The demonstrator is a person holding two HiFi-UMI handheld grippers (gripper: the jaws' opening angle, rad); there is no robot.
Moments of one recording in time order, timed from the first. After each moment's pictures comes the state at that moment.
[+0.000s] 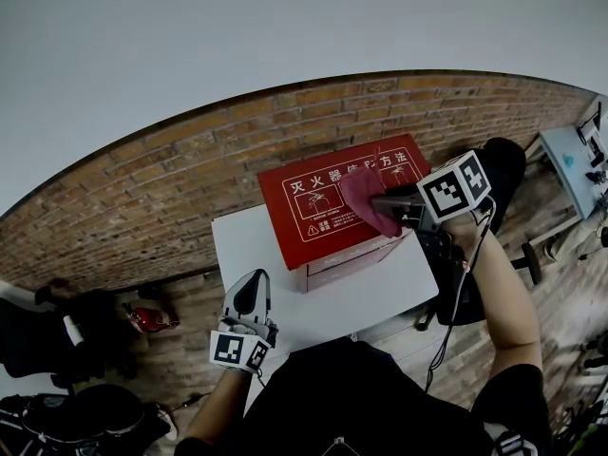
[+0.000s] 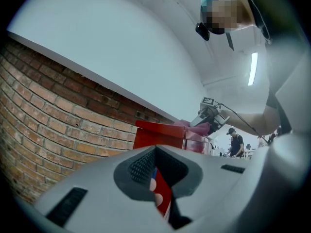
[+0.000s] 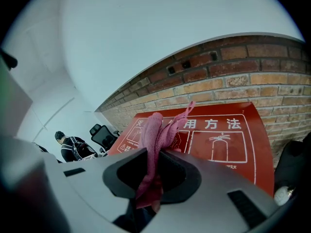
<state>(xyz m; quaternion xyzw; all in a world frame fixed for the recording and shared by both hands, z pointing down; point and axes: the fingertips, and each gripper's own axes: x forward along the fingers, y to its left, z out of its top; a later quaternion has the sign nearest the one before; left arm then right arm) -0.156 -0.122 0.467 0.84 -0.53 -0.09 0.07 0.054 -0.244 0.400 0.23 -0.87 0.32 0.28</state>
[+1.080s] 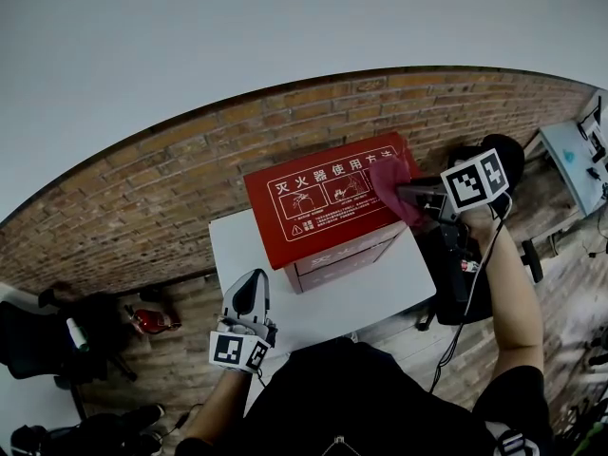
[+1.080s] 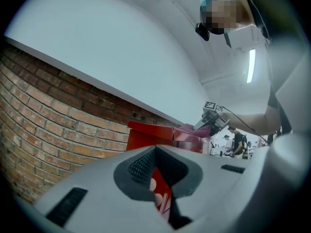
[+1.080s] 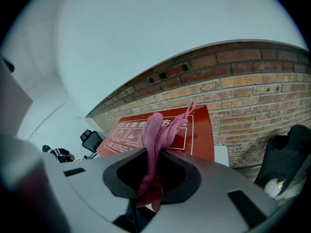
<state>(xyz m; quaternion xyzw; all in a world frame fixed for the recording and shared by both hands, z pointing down) -0.131 -0.121 0.460 0.84 -0.53 -0.09 0.06 0.141 -0.266 0.401 0.30 -0.86 0.33 0.26</state>
